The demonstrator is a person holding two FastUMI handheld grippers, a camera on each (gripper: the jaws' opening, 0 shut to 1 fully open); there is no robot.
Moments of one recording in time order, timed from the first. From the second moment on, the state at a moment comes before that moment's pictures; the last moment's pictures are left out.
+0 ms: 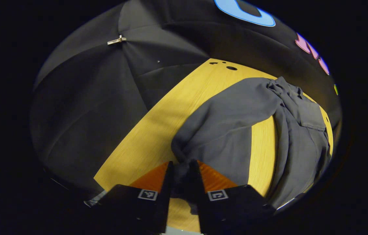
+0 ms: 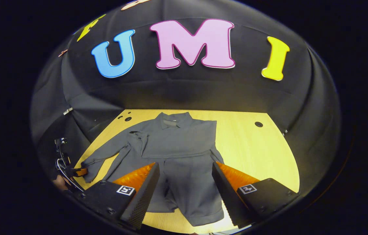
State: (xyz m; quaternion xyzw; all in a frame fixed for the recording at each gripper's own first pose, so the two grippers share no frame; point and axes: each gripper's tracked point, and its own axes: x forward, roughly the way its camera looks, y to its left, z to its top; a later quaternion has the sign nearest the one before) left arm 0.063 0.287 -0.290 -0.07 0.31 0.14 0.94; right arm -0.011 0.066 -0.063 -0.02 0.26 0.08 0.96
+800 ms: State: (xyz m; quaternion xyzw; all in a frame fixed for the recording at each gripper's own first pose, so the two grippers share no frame) left arm 0.108 0.261 -0.148 -0.17 0.22 0.16 0.95; right arm 0.038 0.010 -0.073 0.00 0.26 0.07 0.96
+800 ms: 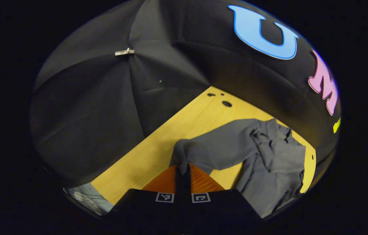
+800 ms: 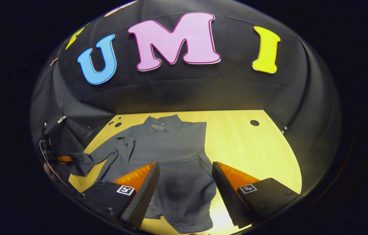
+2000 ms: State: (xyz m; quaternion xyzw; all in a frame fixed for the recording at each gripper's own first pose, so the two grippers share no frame) left arm 0.320 -0.218 -0.041 0.02 0.17 -0.18 0.97; right arm 0.051 -0.093 -0.137 0.06 0.31 0.03 0.95
